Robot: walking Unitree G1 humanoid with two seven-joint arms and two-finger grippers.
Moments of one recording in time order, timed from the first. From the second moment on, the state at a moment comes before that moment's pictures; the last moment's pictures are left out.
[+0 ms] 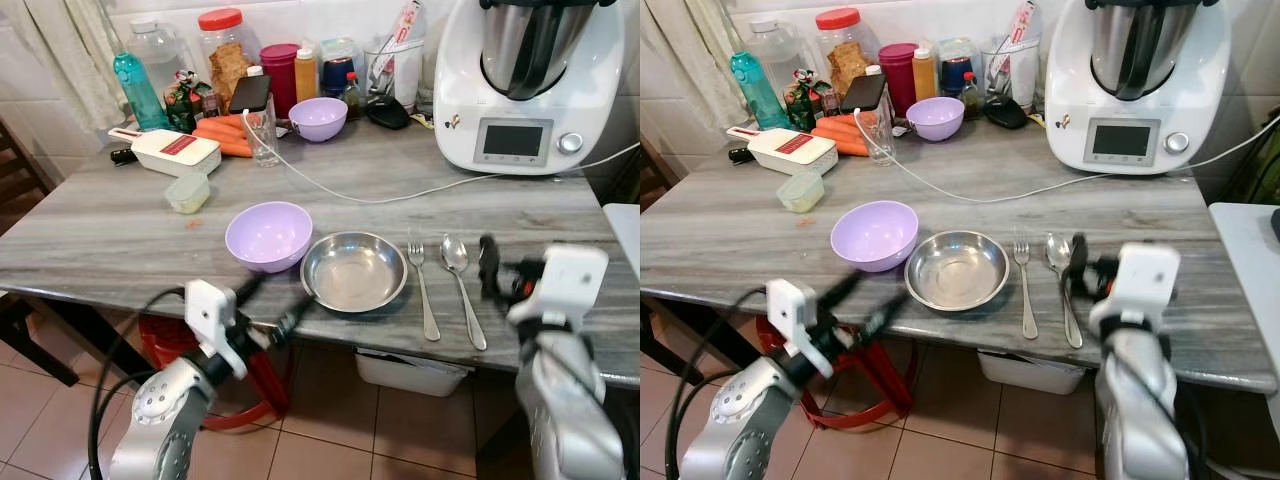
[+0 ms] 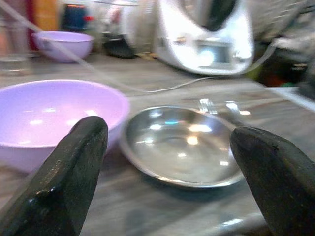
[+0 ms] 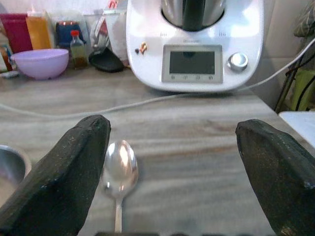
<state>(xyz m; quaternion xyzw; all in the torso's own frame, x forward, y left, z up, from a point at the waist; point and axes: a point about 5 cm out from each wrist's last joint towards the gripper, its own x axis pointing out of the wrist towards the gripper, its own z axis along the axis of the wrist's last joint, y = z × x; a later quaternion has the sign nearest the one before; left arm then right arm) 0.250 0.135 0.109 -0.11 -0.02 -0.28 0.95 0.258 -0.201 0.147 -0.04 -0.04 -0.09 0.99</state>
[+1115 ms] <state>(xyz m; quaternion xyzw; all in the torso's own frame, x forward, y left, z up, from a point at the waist) 0.271 0.147 0.101 -0.04 0.00 -0.10 0.99 0.247 -0.195 0.139 -0.01 -0.04 -0.09 1.00</state>
